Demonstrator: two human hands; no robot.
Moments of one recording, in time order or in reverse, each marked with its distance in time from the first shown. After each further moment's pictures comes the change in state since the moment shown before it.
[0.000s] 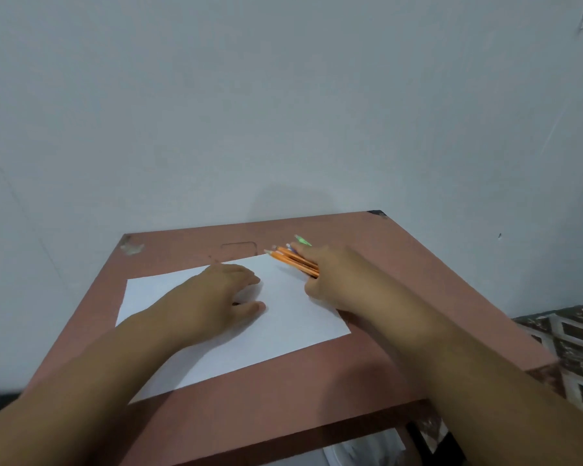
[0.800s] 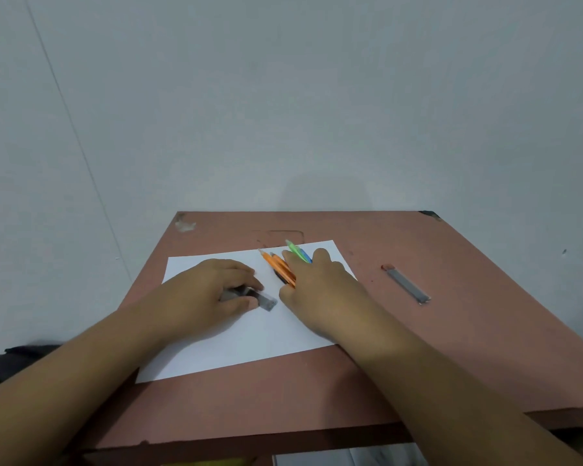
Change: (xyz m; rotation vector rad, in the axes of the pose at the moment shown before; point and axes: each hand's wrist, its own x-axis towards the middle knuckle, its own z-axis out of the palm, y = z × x) left_hand -0.052 -0.066 -0.006 -0.116 0.082 0.040; right_hand 0.008 -0.084 0.059 -0.143 -0.056 0.000
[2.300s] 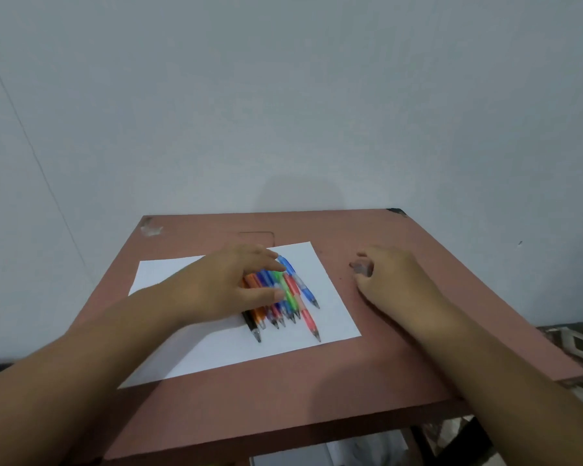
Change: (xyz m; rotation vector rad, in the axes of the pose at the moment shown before) left_hand 0.046 0.048 0.000 -0.020 -0.092 0.003; right_hand -0.024 0.121 -0.025 0.143 0.303 0.192
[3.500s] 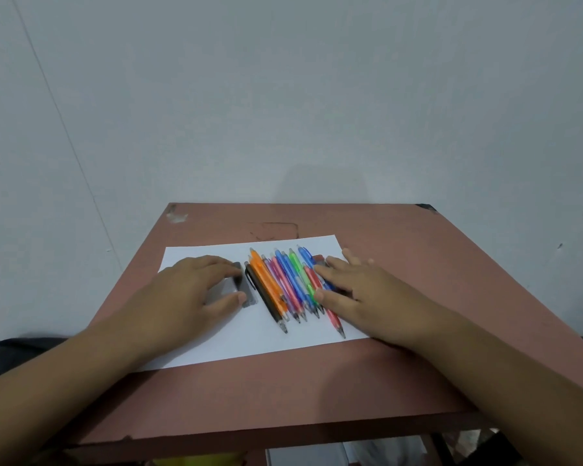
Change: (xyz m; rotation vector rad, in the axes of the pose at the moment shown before) left_hand -0.067 -0.032 0.006 0.114 0.149 -0.202; right_hand -0.015 -0.040 0.013 -0.071 -0.466 -0.382
